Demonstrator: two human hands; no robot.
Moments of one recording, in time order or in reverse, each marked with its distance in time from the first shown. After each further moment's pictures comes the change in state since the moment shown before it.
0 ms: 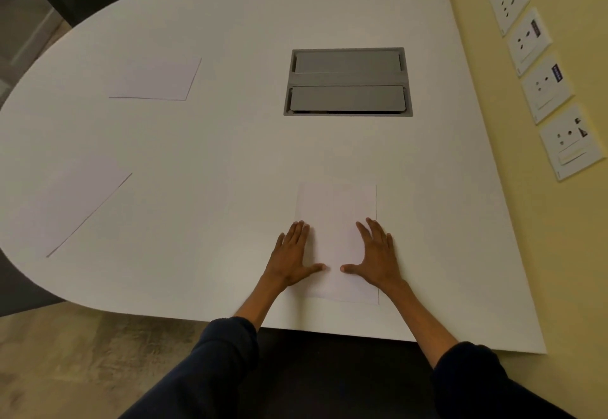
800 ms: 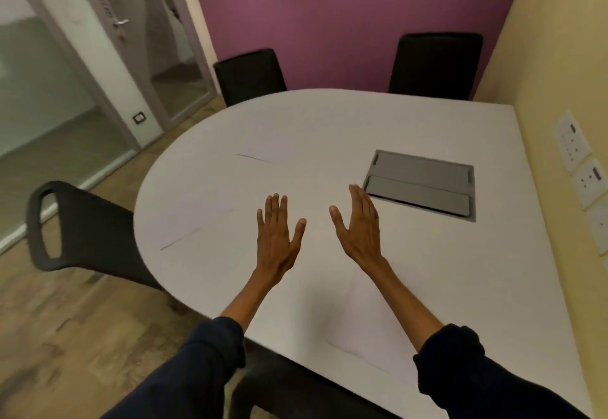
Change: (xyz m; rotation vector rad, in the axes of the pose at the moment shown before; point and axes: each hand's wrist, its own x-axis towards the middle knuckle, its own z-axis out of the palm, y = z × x) left_hand -0.112 -0.037 -0.179 -0.147 0.888 -0.261; right_hand 0.015 -0.241 -0.124 0.348 0.497 -0.522
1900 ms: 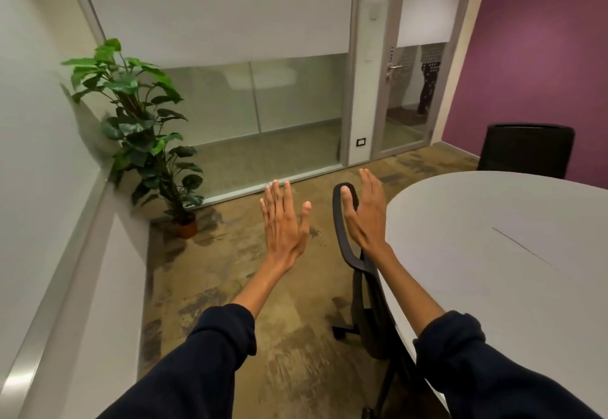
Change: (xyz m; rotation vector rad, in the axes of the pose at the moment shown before) left_hand -0.119 -0.473 -0.413 0.245 0.634 -0.529; right_hand -0.070 -0.568 0.391 0.394 -0.251 -0.552
